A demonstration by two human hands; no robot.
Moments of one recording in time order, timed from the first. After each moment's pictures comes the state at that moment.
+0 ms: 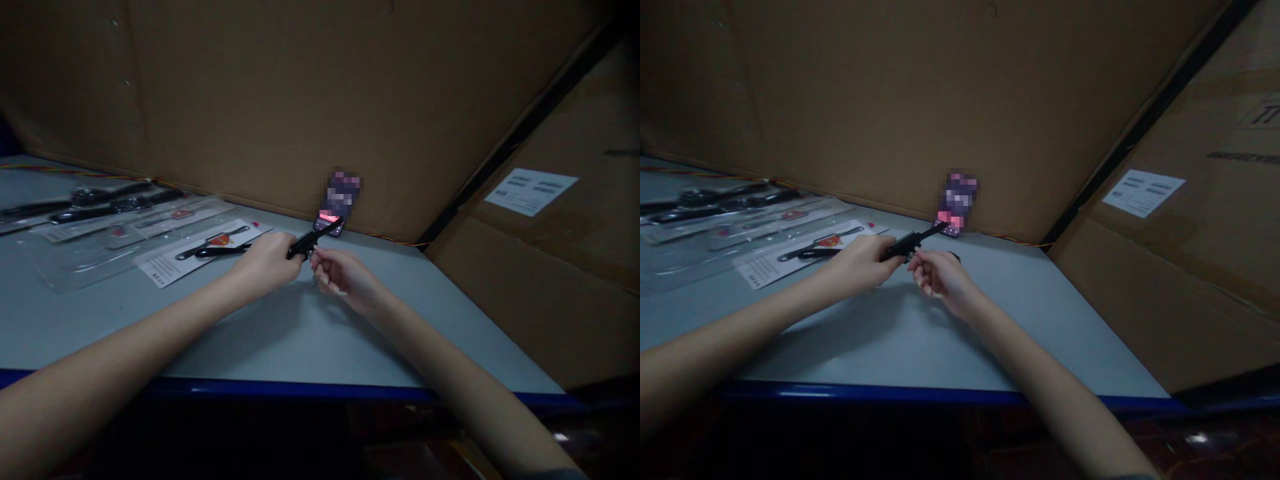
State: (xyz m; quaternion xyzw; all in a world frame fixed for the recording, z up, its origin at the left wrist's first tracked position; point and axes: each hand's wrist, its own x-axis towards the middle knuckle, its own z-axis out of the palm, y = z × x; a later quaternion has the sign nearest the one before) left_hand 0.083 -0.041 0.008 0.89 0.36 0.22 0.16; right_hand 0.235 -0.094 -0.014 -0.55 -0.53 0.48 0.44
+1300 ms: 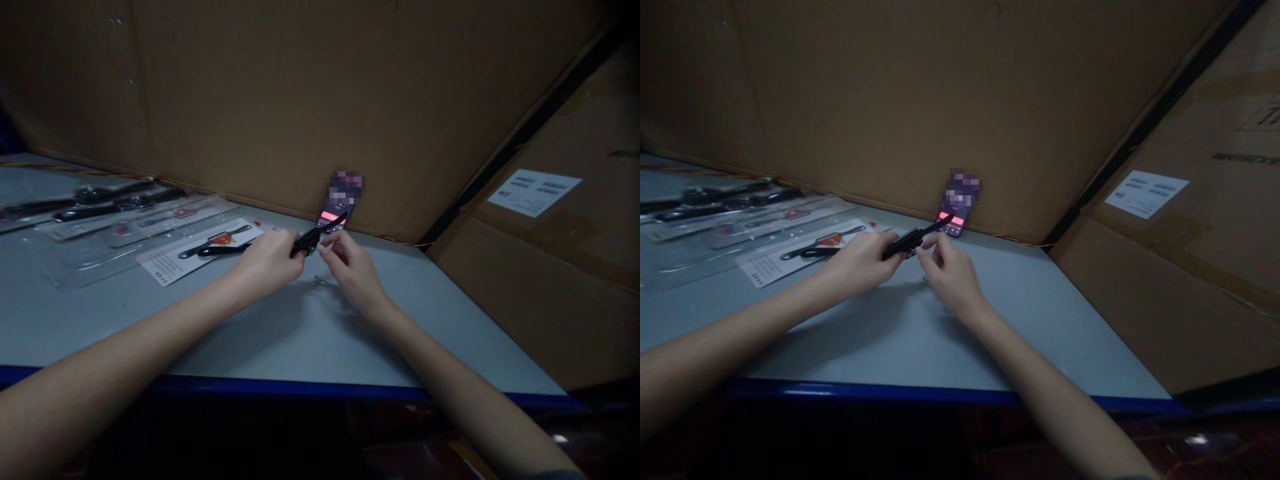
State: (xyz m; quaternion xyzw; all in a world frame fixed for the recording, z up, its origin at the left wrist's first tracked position) left_hand 0.082 -0.042 0.007 0.90 0.37 0.23 0.07; right_hand 0.240 -0.098 -0.013 -0.60 -0.65 0.08 0.46
